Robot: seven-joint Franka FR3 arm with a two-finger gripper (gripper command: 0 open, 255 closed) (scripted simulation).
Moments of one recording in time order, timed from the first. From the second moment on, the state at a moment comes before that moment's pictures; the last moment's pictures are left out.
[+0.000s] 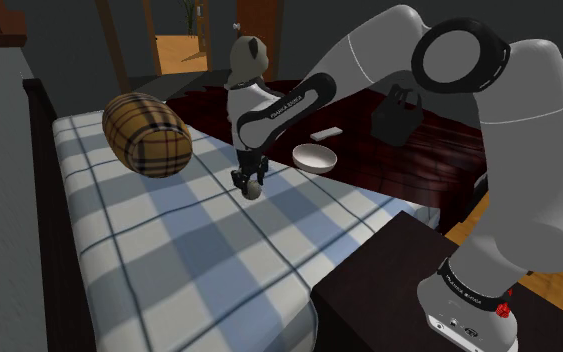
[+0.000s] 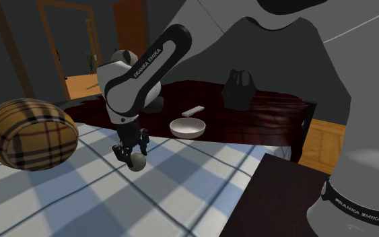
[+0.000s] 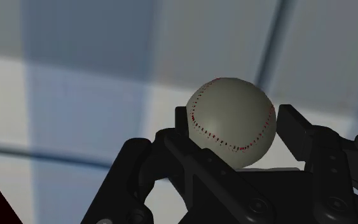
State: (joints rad) arm 0.14 0.60 0.20 -1.75 -0.20 2.22 0.31
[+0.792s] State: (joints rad) arm 0.13 0.49 0.22 -1.74 -0.17 2.11 0.29
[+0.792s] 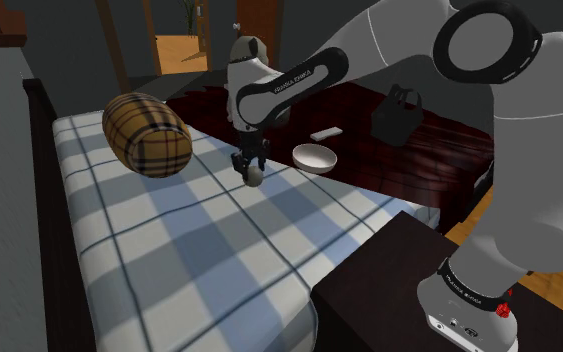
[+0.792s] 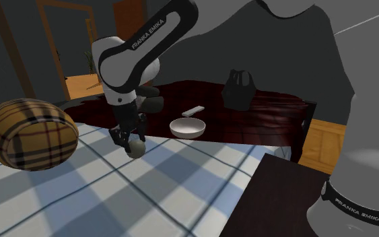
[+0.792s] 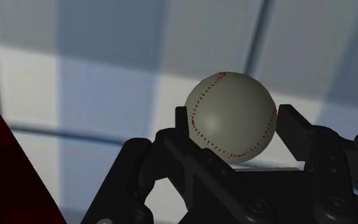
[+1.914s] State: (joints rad) arm -0.02 0.38 0.18 -1.78 -0.15 2.06 0.10
